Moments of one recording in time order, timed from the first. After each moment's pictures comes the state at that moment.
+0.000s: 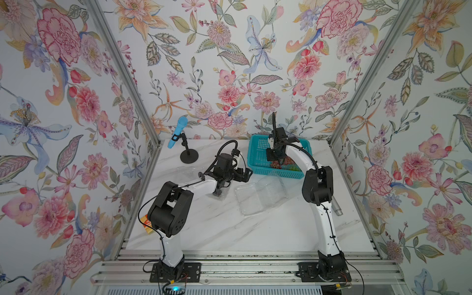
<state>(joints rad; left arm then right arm) -0.52 1.86 1.18 0.11 0.26 -0.27 0.30 2.45 2.29 -0.90 -0.05 0.11</state>
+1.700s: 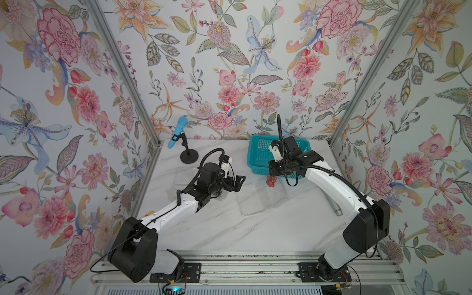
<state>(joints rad) -0.55 1.39 0.85 0.08 0.21 -0.27 0.50 1.61 1.46 -0.81 -0.04 0.24</state>
